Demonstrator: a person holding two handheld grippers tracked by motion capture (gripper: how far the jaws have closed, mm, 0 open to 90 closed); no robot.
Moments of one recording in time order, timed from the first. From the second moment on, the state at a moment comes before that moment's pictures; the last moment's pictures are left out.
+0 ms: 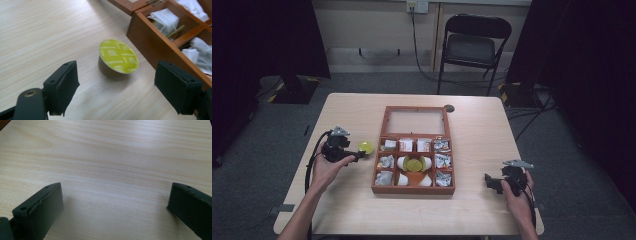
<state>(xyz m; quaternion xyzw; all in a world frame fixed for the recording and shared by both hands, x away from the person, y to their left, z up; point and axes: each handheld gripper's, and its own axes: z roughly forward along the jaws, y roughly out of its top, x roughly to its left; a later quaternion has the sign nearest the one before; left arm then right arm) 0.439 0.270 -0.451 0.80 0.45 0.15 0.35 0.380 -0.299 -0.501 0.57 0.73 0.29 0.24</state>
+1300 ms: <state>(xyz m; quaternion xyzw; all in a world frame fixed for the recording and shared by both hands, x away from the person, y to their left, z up) 0.381 0.343 -0.486 0.78 0.54 0.18 0.27 0.380 -0.299 -0.501 0.57 0.73 0.29 0.24</state>
